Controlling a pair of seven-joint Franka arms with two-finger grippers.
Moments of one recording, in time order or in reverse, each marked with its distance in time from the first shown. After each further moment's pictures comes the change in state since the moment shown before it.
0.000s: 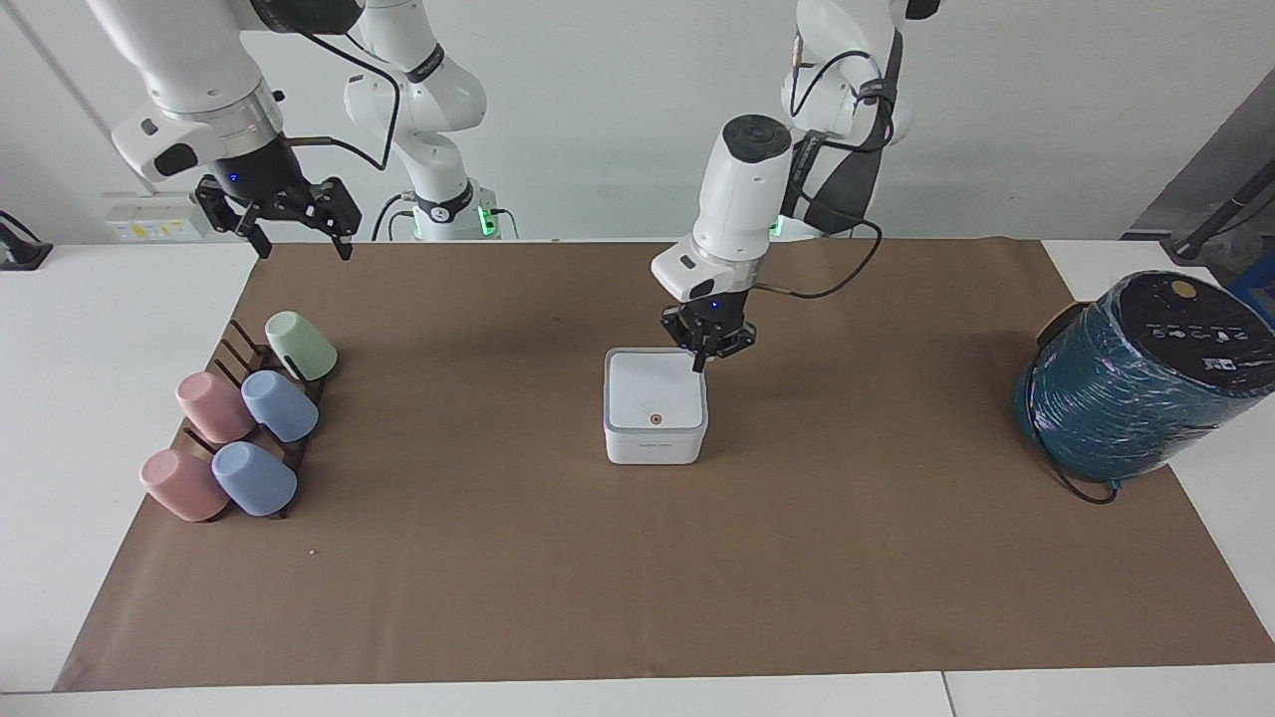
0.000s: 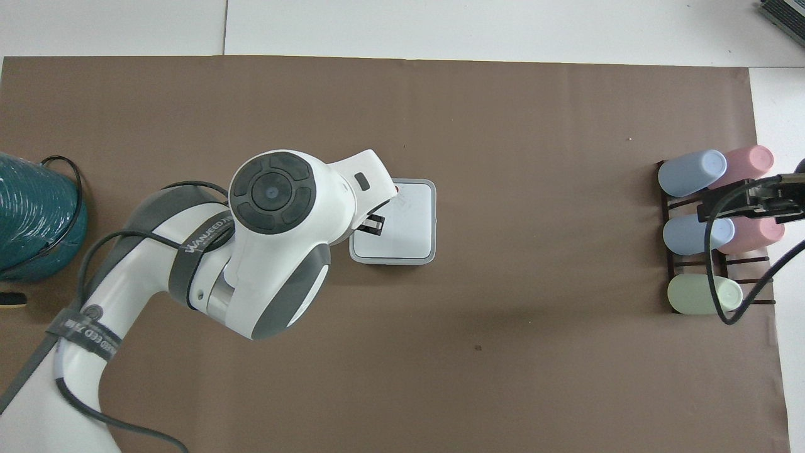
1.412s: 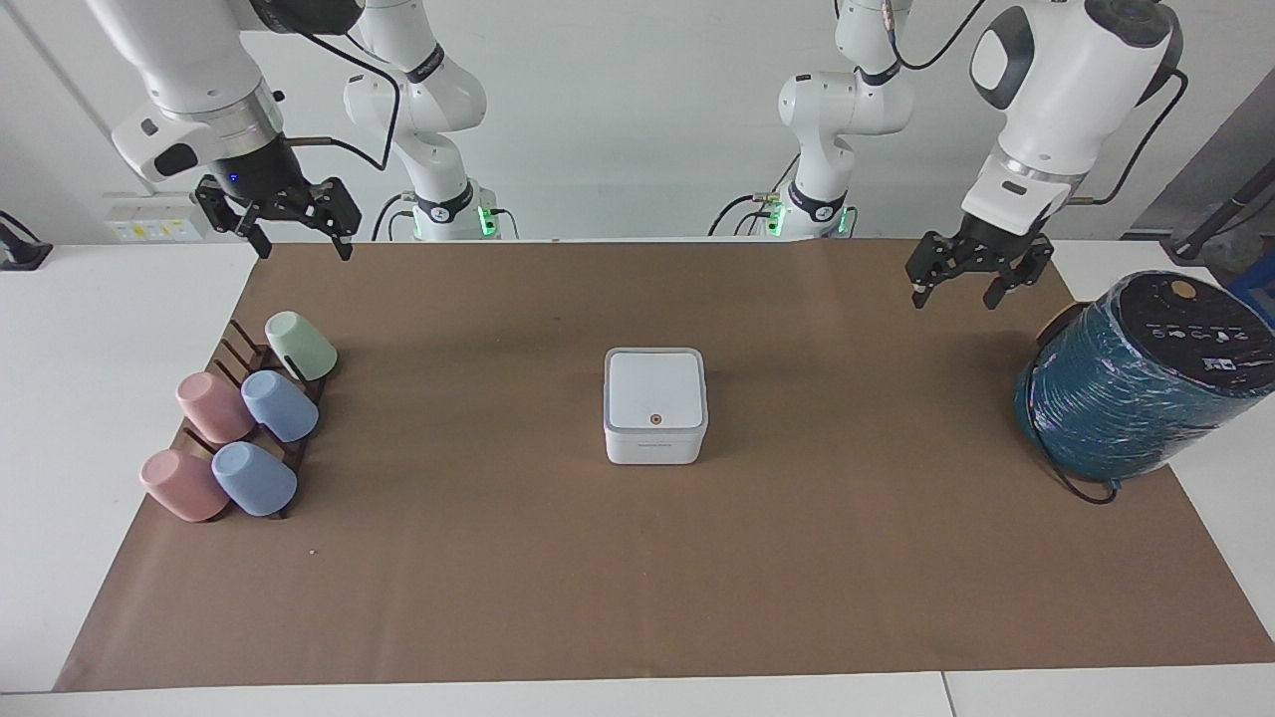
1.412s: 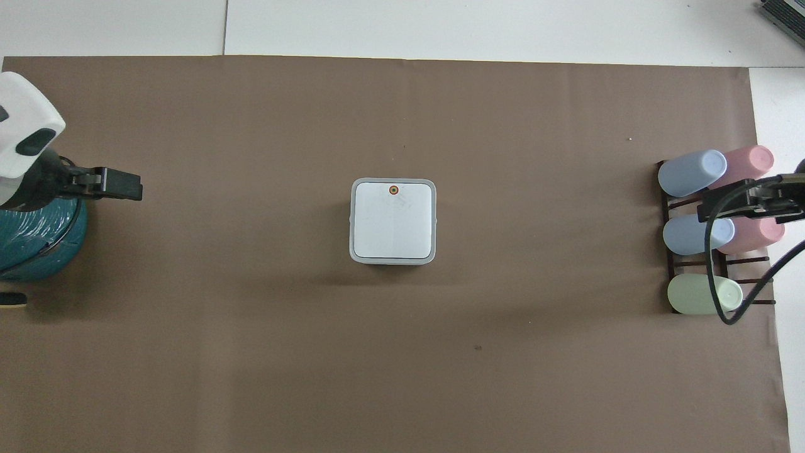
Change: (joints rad) left arm 0.483 -0.202 0.008 0.077 0.002 -0.288 0.249; right arm 0.000 0.000 0.000 0.000 0.000 0.000 0.000
